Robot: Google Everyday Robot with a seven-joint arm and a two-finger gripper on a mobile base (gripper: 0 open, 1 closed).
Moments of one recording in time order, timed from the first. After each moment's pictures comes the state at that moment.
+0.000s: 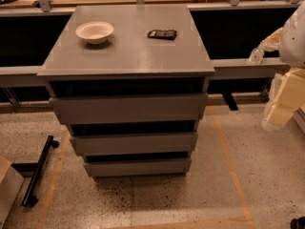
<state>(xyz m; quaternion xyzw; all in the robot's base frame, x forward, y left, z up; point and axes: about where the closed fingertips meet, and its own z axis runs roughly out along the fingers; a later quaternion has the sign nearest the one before) 0.438 -0.216 0.977 -0.60 0.78 -0.04 0.16</state>
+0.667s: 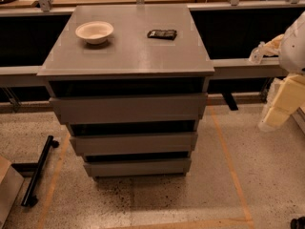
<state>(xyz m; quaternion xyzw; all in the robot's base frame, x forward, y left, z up) 0.449 -0.224 0.961 -0.59 0.78 -0.02 0.18</state>
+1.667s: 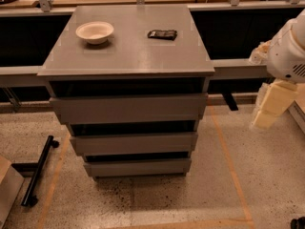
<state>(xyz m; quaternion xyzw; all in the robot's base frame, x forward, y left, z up) 0.462 -0.221 0.945 -0.59 0.78 -0.05 0.18</state>
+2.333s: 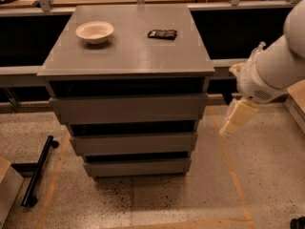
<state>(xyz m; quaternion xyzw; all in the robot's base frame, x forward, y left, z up) 0.512 -0.200 0.867 -0.59 0.77 -0.03 0.23</state>
